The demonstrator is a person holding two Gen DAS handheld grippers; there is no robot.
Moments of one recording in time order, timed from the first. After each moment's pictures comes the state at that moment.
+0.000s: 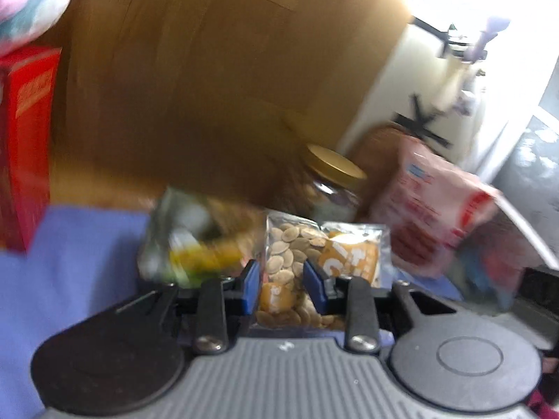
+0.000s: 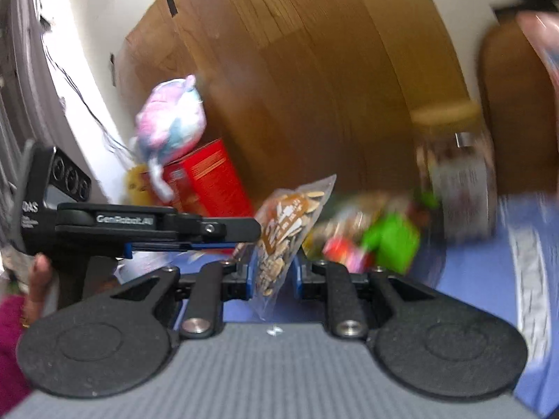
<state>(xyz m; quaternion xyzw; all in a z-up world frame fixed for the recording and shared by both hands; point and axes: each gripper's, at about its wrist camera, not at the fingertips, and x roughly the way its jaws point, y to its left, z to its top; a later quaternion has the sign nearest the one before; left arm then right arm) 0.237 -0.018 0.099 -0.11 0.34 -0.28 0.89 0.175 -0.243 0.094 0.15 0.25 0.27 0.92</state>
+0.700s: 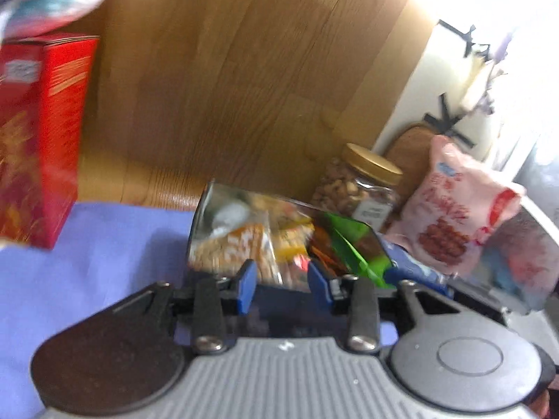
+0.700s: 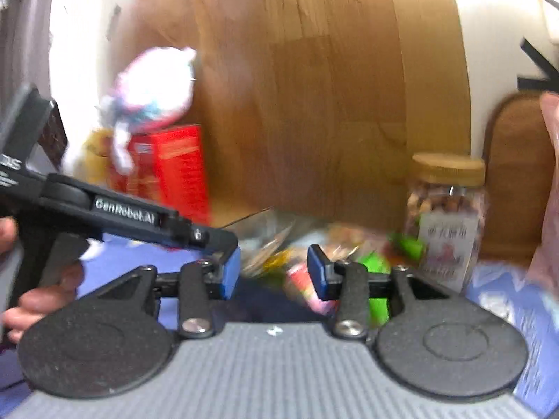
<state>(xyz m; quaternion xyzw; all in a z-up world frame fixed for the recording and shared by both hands) 0.211 0.016 0.078 -0.12 0.33 -0.26 0.90 0.144 -0.213 0.081 0.05 0.21 0.23 0.95</state>
